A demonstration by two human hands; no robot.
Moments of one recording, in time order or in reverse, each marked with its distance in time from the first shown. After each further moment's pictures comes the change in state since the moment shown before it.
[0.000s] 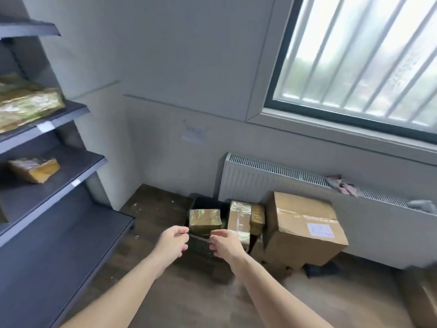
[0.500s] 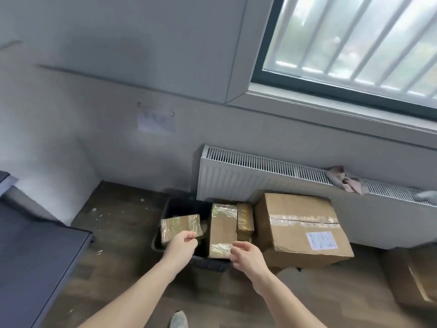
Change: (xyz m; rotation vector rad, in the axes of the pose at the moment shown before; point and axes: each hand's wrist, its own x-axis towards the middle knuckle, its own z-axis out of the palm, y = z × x) left_hand 0.260 0.060 0.113 0.130 -0.206 -0.128; right_hand 0.225 0.010 -0.113 0.133 0.175 0.270
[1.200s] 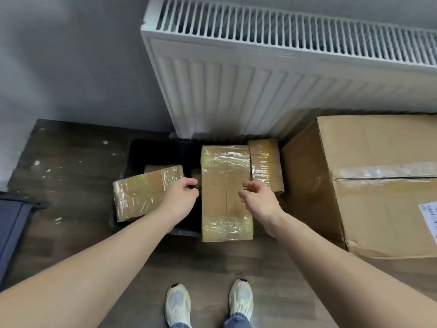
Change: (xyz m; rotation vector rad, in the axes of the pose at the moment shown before) left_hand 0.381 -0.101 0.150 0.181 -0.054 -0.144; right_hand 0.397 0.095 0.013 -0.128 -0.007 0.136
